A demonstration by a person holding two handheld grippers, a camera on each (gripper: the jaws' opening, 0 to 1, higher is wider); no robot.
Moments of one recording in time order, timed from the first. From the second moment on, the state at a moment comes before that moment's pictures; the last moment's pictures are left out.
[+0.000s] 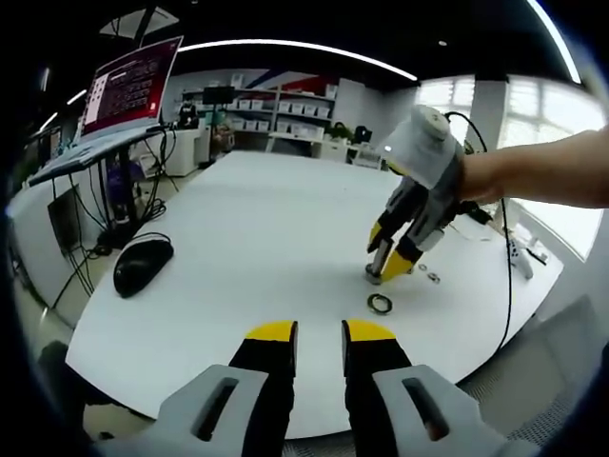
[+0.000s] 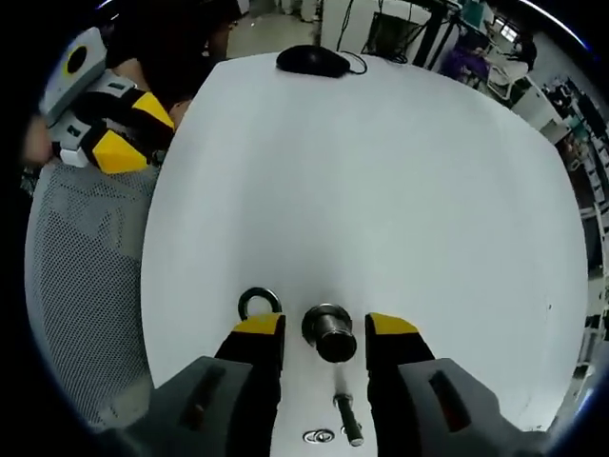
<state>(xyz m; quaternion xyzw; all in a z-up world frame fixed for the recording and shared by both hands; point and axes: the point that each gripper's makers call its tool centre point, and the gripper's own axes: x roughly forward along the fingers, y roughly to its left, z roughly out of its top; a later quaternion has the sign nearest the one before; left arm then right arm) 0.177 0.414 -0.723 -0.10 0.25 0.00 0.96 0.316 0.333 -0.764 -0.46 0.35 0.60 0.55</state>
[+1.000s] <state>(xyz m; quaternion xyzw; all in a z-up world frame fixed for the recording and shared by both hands) 0.174 0.415 -0.728 -0.08 0.27 0.00 0.96 0.278 0.326 -0.704 -0.32 0.30 0.61 0.66</state>
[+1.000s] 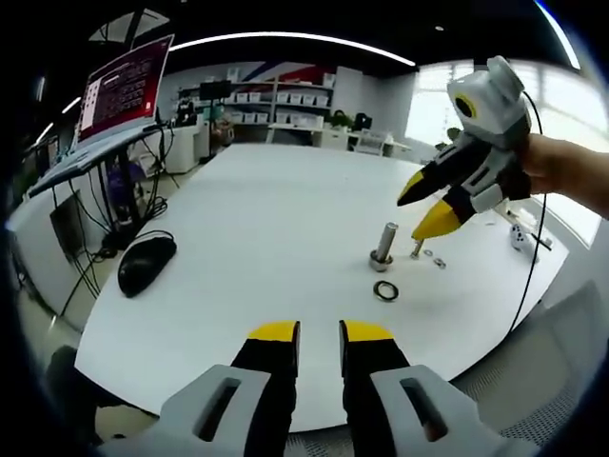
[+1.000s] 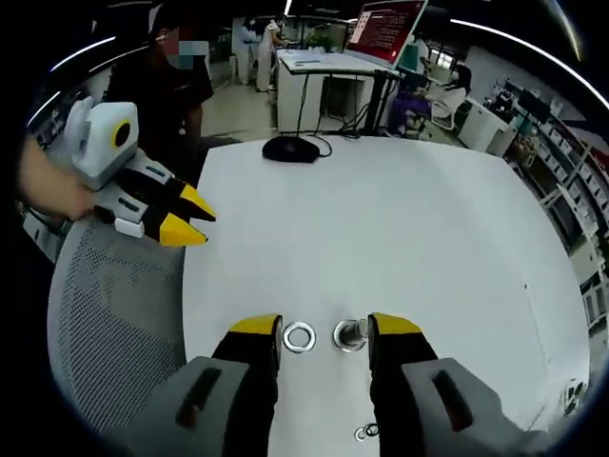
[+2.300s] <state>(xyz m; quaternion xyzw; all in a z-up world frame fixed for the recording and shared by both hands) 0.172 0.414 -0.731 -0.07 0.28 0.00 0.96 0.258 0.312 -0.794 -0.39 0.38 0.60 0.58</state>
